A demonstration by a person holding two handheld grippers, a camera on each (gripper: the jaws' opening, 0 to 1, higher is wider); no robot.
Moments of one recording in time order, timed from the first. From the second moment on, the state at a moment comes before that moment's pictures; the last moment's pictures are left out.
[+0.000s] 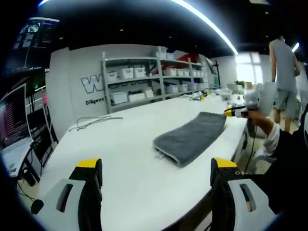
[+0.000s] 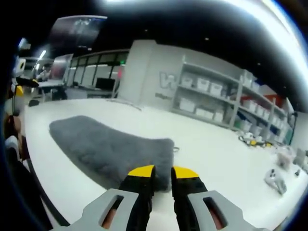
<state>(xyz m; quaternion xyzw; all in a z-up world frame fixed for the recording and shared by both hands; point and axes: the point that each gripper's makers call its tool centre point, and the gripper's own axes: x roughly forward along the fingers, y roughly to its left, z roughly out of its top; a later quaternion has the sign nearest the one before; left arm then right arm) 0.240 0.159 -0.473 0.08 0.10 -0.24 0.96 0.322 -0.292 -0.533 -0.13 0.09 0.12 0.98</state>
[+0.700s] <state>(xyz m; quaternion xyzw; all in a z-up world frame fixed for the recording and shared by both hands) 0.253 0.137 -0.475 0.02 0.06 -0.27 0.96 0.321 -0.289 -0.527 -0.17 0.08 0.18 0.96</state>
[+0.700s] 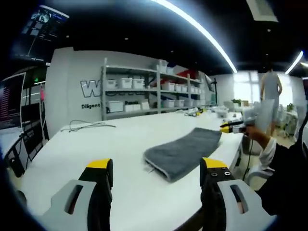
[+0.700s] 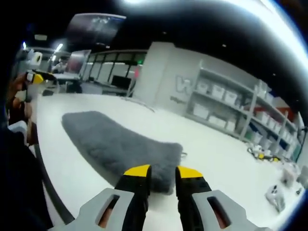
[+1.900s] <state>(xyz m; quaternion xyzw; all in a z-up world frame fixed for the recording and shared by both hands) 0.287 0.092 -0.543 0.02 0.15 -0.29 0.94 0.334 -0.283 -0.538 -0.18 0.13 0.26 0.94</state>
